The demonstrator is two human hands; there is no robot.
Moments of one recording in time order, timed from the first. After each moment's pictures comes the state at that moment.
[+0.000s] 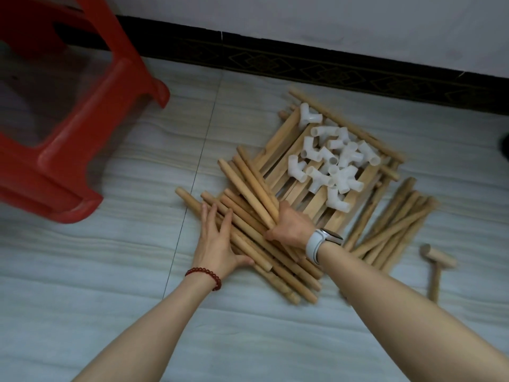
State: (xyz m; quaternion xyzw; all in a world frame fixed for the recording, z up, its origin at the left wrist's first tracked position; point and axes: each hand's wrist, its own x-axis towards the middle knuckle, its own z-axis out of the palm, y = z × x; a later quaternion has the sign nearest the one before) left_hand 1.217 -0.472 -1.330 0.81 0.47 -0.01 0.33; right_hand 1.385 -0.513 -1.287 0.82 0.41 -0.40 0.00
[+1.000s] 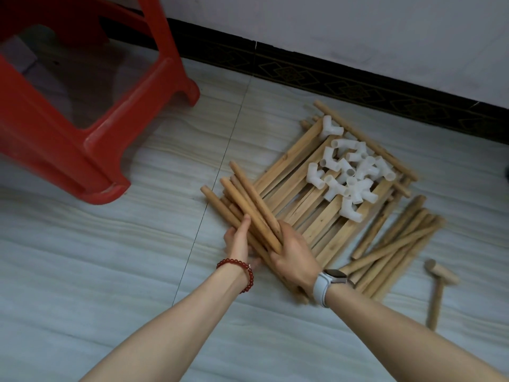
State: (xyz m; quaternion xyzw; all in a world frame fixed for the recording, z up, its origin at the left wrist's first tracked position) left_hand 1.235 -0.486 -1.320 0.10 0.62 0.21 0.75; right_hand 1.329 -0.550 -1.293 0.78 0.48 -0.36 -0.15
